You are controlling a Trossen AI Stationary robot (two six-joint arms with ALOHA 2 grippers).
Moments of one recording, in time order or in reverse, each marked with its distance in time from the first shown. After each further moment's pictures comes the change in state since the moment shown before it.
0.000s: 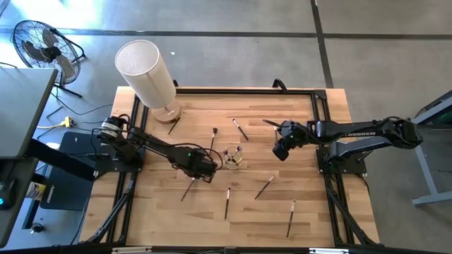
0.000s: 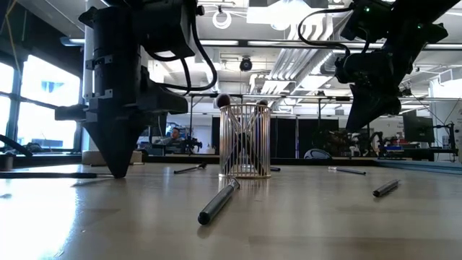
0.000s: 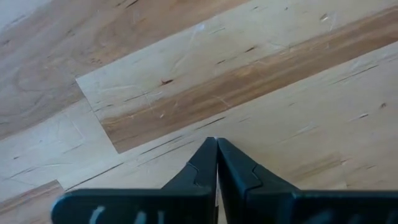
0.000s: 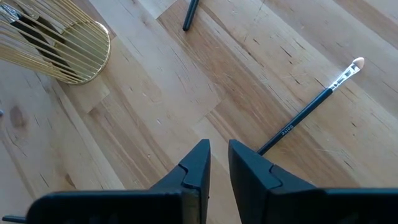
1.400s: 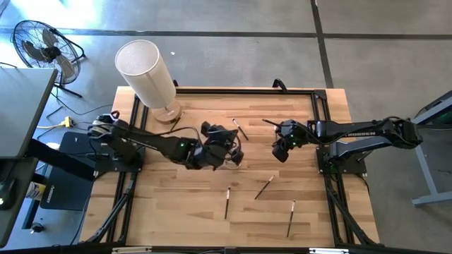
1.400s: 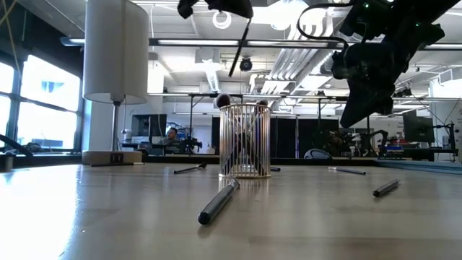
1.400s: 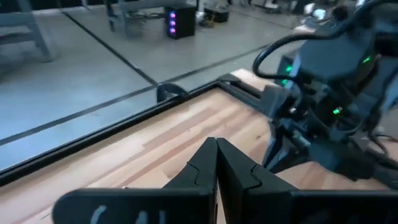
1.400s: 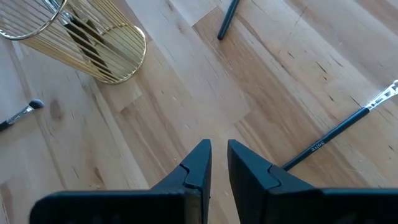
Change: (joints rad) left arm -0.031 -0.100 0.374 0.504 -0.917 0.865; right arm 0.001 0.000 0.001 0.064 -0.075 -0.059
